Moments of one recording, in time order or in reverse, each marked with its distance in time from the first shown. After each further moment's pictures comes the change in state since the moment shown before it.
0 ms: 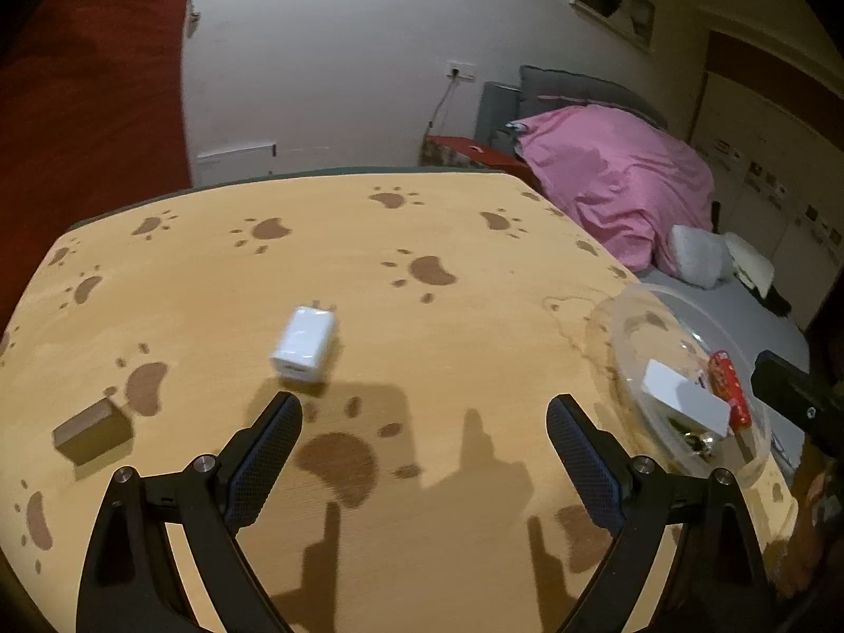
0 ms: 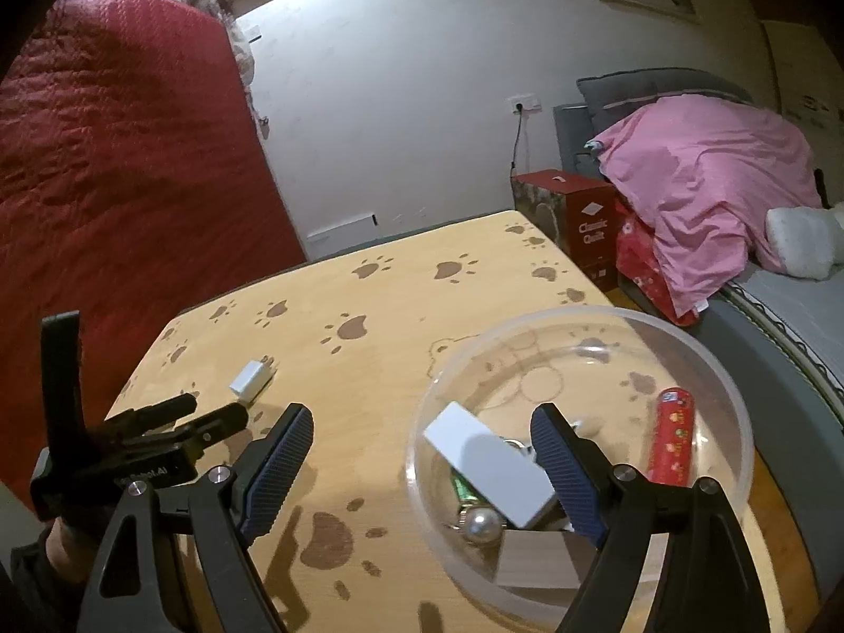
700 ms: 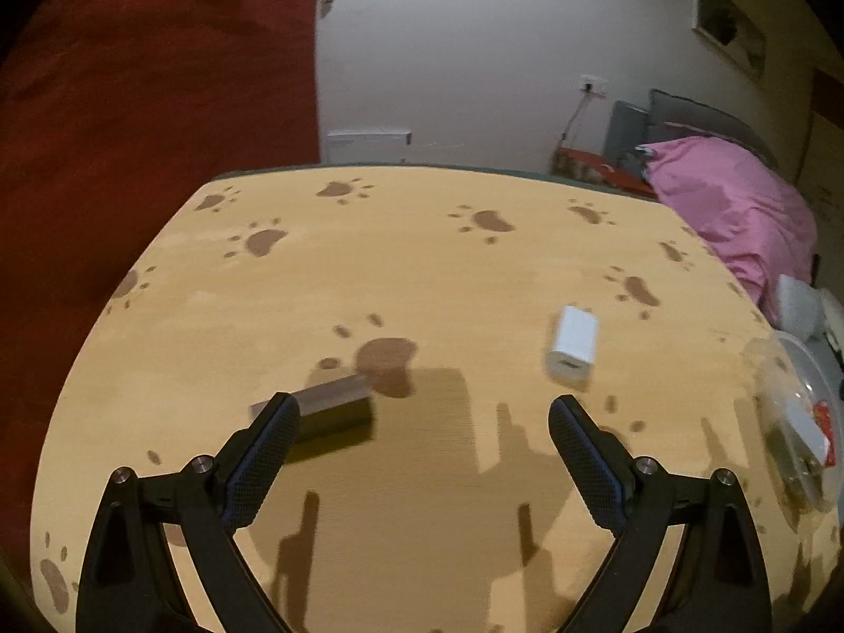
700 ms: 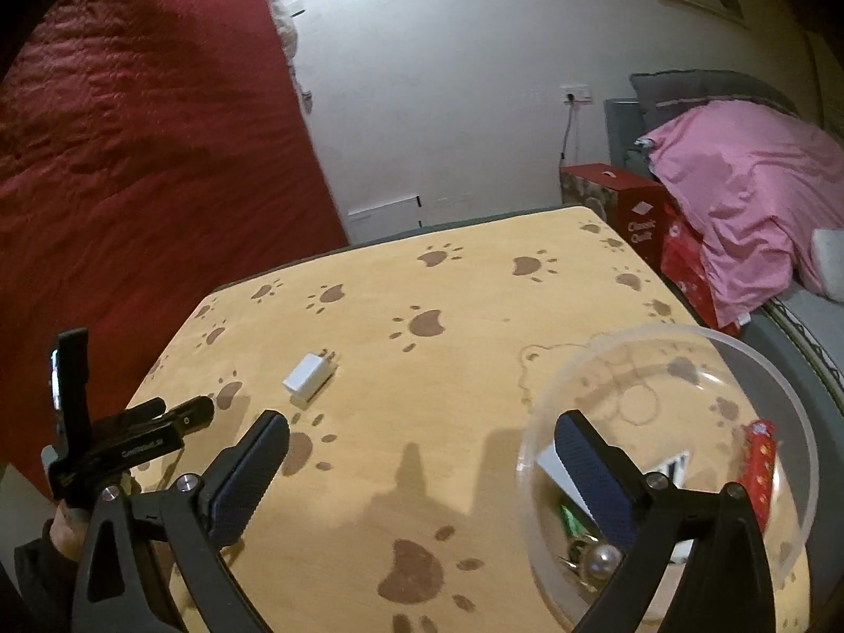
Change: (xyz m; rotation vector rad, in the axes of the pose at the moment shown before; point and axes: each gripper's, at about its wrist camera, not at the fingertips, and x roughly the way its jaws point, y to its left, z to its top) left arm -0.023 0.116 -0.014 -0.173 0.002 0.285; right arm 0.029 0.055 0.014 -0.071 0.052 0.086
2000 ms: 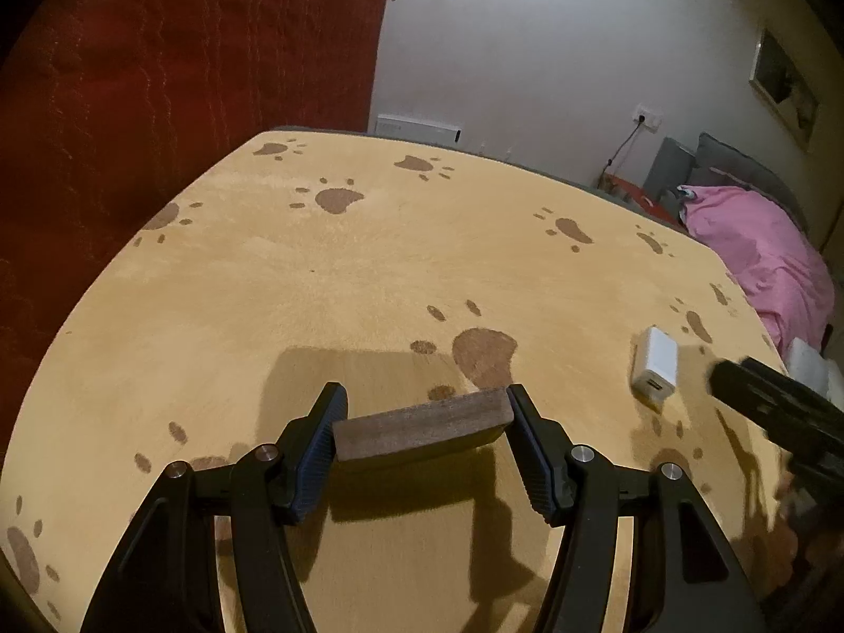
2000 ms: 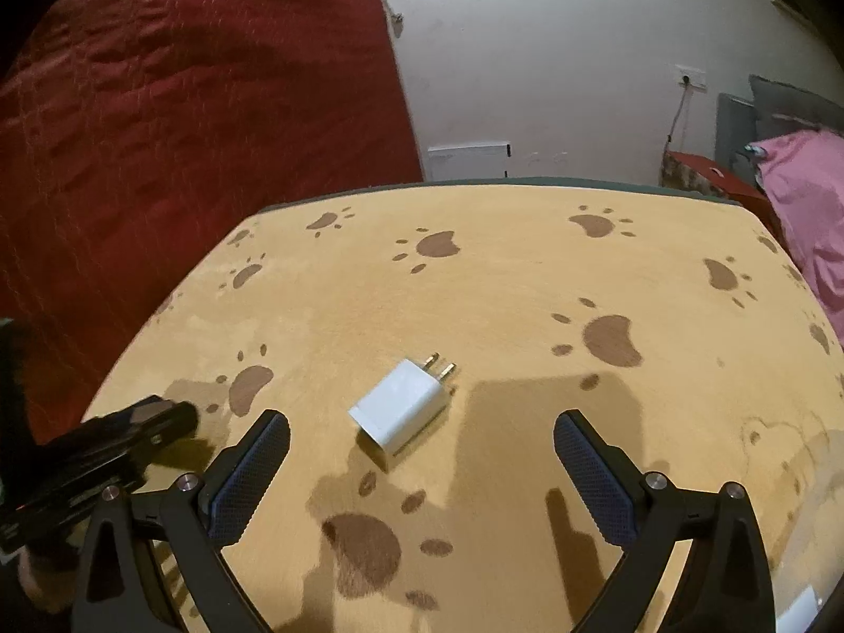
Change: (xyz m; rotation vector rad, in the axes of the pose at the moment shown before) left arm 0.016 0.050 -0.013 -0.168 -0.003 0.010; right arm 0.141 0.088 0.016 -0.189 0.164 0.132
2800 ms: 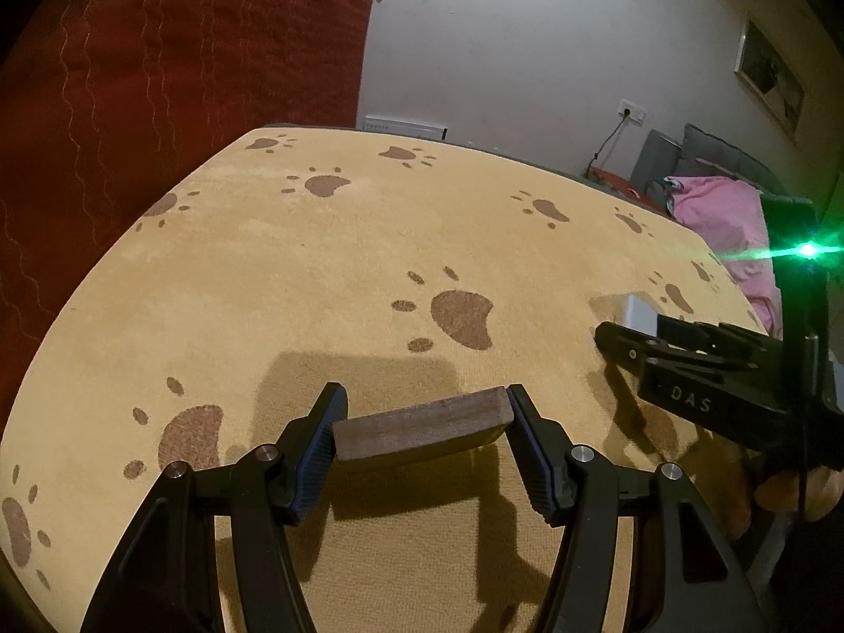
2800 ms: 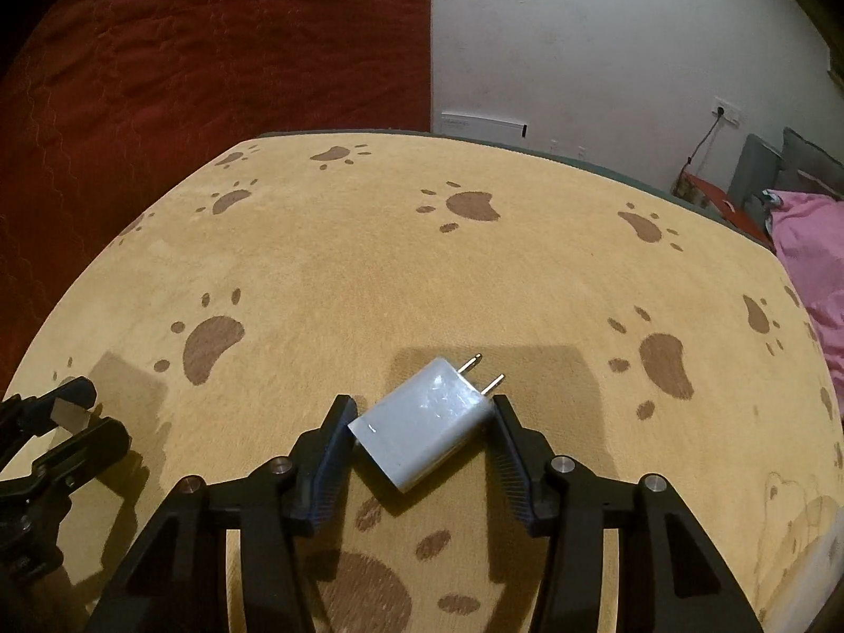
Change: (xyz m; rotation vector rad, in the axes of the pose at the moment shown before) left arm -0.011 -0.008 -0.021 0.028 0.000 -0.019; right arm 0.043 0.030 -0.001 -0.161 0.106 -0.093
